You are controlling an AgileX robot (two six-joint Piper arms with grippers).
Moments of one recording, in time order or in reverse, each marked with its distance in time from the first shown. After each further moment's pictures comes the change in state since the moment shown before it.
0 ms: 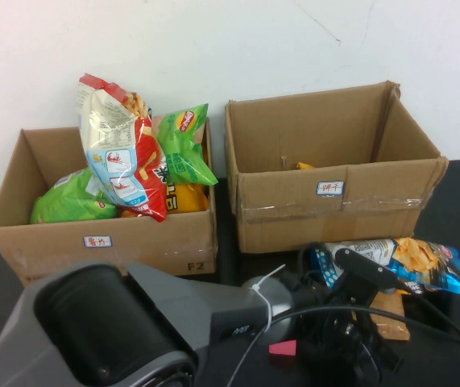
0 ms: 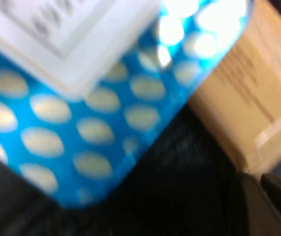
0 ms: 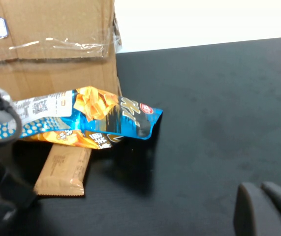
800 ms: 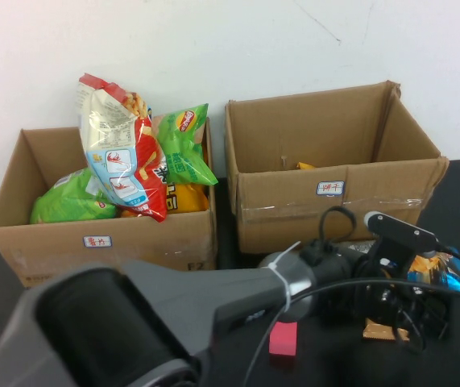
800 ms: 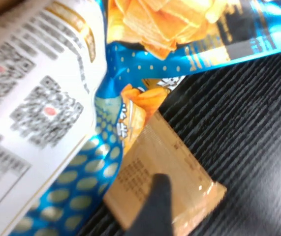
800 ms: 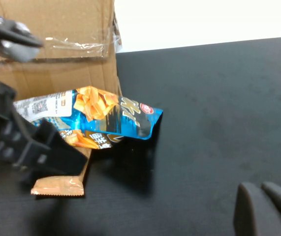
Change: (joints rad) right arm 0.000 0.000 0.000 0.000 0.000 0.000; left arm -0.020 -0.027 -0.173 -0.059 0.111 0.006
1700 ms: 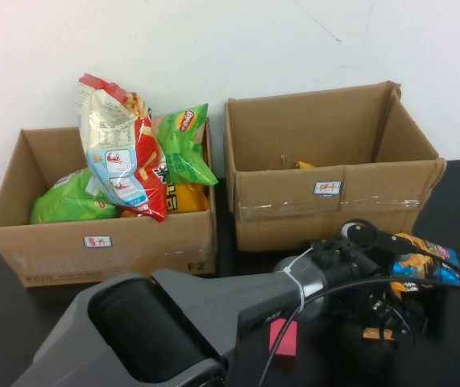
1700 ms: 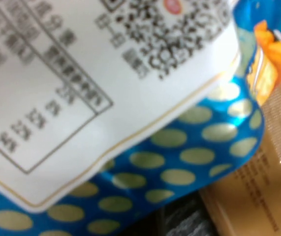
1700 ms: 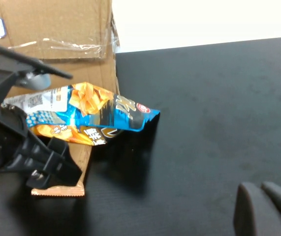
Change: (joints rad) right arm 0.000 0.000 0.000 0.000 0.000 0.000; left arm 0.009 0.153 -0.177 0.370 0.182 -0.494
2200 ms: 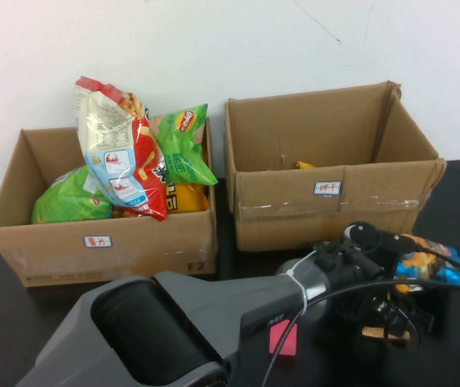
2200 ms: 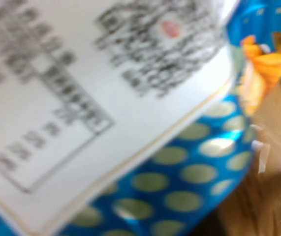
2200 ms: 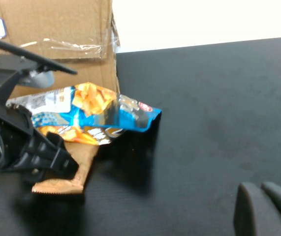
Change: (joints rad) right arm 0.001 0.000 0.000 0.000 0.000 0.000; left arm -0.007 0.007 -0.003 -0.017 -0.031 -0.019
